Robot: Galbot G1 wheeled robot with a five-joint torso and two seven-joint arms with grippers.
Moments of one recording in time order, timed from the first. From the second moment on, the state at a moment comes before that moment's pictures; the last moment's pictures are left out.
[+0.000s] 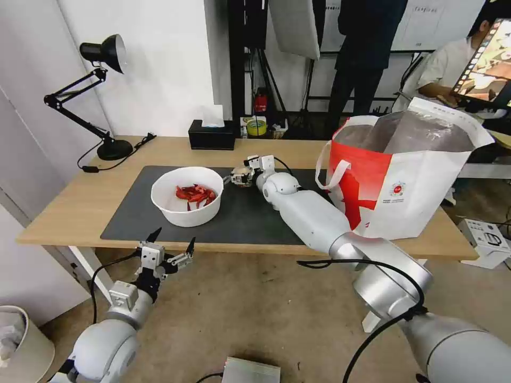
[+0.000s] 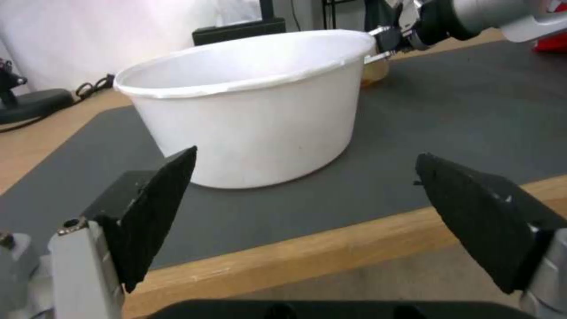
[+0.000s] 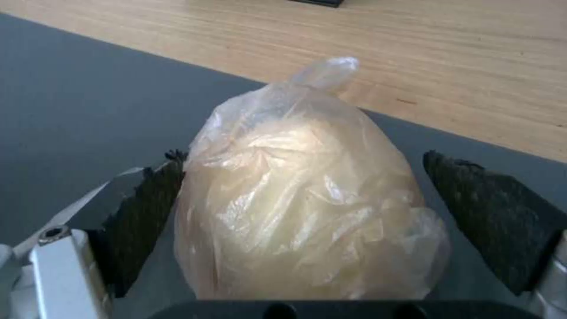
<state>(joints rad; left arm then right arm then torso) 1.49 -1.00 -0.45 -2.07 -0.34 0.04 -0.10 -0.06 1.55 -0.36 0.62 0.76 -0.29 0.02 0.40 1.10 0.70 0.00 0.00</state>
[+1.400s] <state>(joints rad) 1.53 -0.99 -0.46 -2.10 -0.34 0.04 -0.10 -0.28 1.08 -0.36 1.55 0.83 -0.33 0.18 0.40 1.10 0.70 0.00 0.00</state>
